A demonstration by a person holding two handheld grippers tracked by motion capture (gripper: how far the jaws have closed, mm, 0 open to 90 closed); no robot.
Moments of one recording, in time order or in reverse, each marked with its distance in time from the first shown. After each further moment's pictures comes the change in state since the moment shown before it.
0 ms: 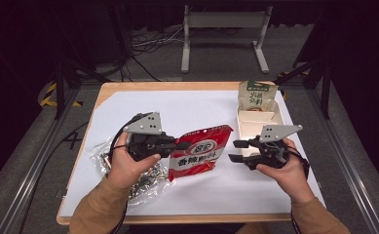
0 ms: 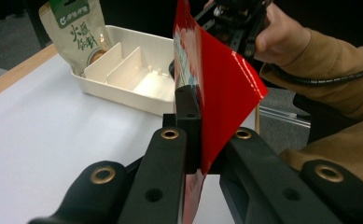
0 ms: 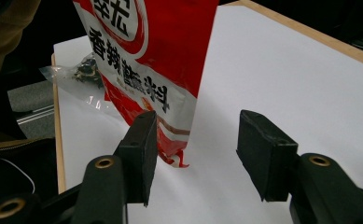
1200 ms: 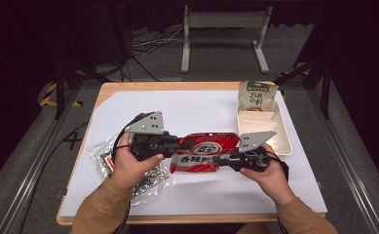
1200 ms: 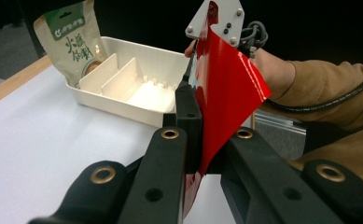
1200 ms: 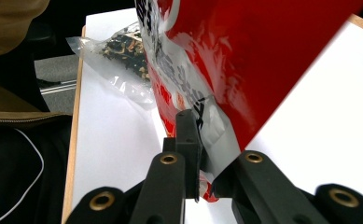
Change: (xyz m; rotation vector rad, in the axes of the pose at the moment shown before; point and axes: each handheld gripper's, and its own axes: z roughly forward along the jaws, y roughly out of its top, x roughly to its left) left arm -0.002 0.004 0.003 -0.037 -0.005 -0.002; right arm 0.009 -0.006 0.046 0.044 0.142 -0.119
